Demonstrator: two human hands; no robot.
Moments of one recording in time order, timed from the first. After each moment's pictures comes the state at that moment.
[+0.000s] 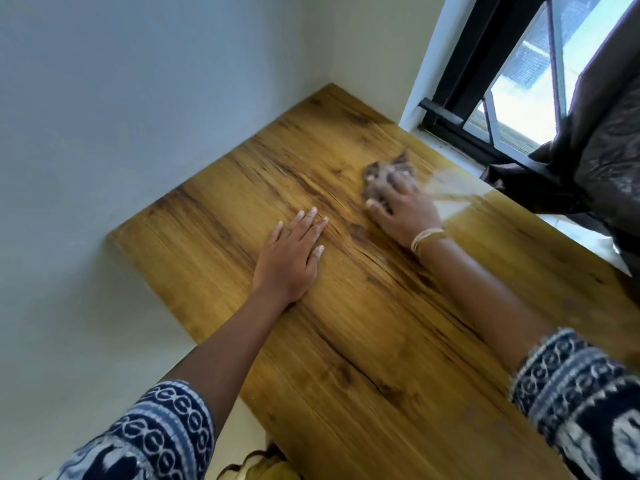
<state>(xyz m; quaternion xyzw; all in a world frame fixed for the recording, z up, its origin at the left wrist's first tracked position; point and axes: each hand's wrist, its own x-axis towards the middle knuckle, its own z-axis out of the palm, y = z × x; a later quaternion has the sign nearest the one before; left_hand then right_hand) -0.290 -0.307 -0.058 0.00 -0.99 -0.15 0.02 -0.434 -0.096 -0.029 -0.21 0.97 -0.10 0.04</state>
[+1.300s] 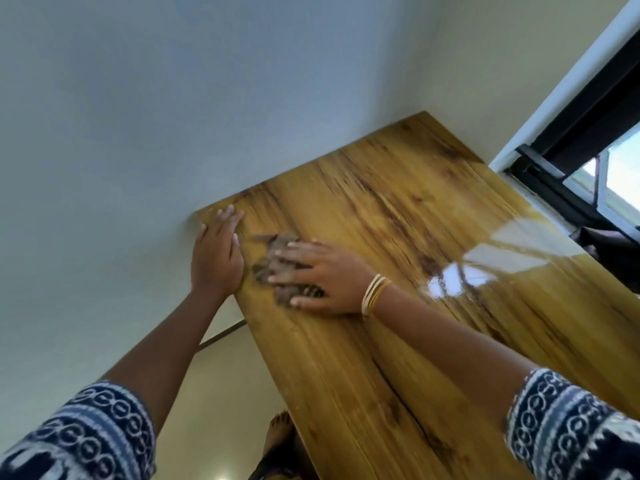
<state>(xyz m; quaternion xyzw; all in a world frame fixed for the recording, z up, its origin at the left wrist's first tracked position) -0.212 -0.482 -0.070 0.26 -0.93 -0.20 0.17 -0.340 -0.271 -0.044 -0.70 0.71 -0.05 0.04</state>
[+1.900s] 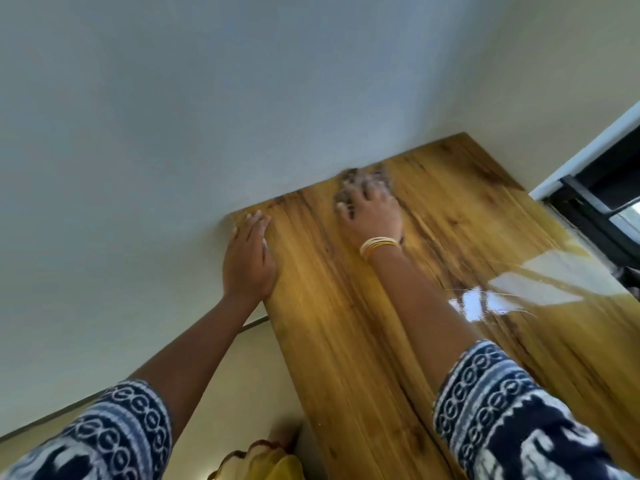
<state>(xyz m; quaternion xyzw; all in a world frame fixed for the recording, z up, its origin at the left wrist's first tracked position) -0.216 -0.477 -0.074 0.31 -0.90 -0.22 0.22 -0.412 -0.346 -0.044 -0.33 0.94 -0.10 -0.01</state>
